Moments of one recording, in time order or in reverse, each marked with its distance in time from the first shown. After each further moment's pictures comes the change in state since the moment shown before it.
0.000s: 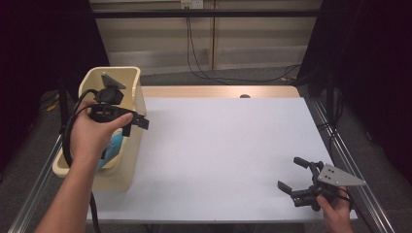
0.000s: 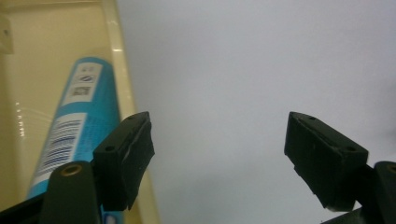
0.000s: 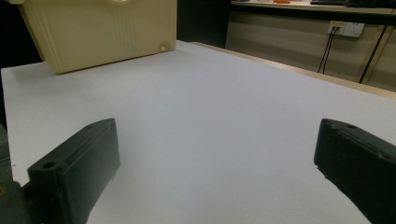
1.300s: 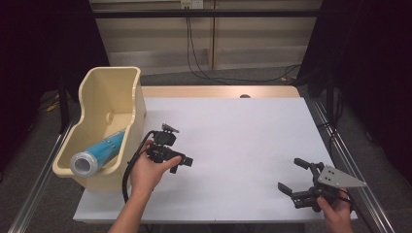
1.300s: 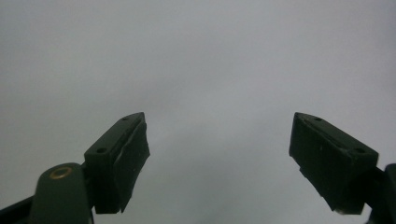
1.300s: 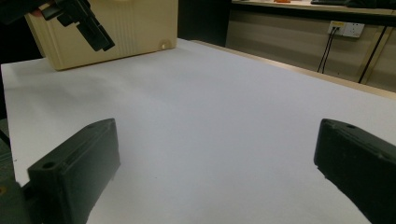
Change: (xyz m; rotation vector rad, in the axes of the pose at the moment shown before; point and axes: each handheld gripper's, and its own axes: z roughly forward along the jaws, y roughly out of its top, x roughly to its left) left arm -0.054 -0.067 0.135 0.017 -0.126 0.185; right arm 0.002 -0.001 -0.002 0.006 -0.001 -0.010
